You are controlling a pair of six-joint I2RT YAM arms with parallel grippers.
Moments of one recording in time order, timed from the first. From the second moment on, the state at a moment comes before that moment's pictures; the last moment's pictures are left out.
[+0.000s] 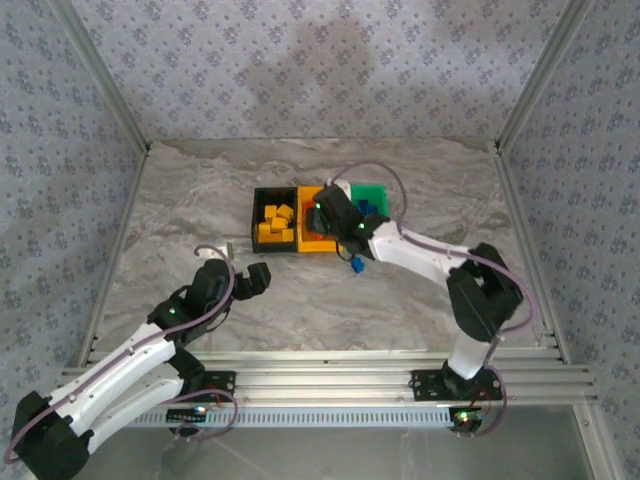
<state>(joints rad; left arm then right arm) -0.67 0.71 0.43 -0.37 -0.25 -0.75 0.76 1.77 1.31 -0.27 0.28 0.59</state>
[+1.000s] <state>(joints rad) -0.67 0.69 0.40 -0.40 -0.25 -0.79 0.70 1.52 0.77 -0.28 0.14 0.61</state>
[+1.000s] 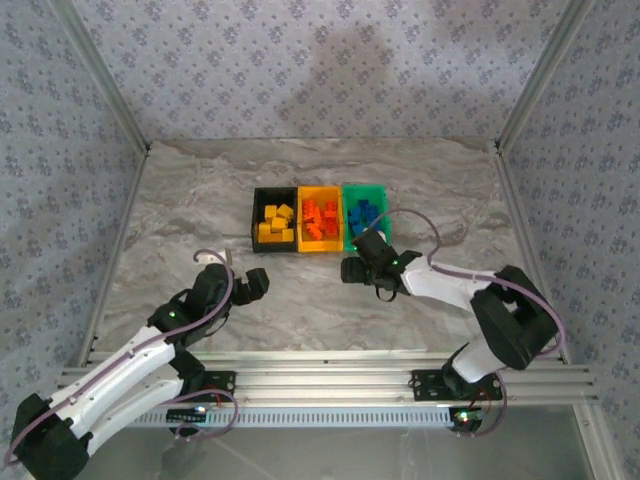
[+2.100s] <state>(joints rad) -0.67 0.69 0.39 -0.40 -0.25 -0.80 0.66 1.39 0.99 -0.35 0.18 0.48</state>
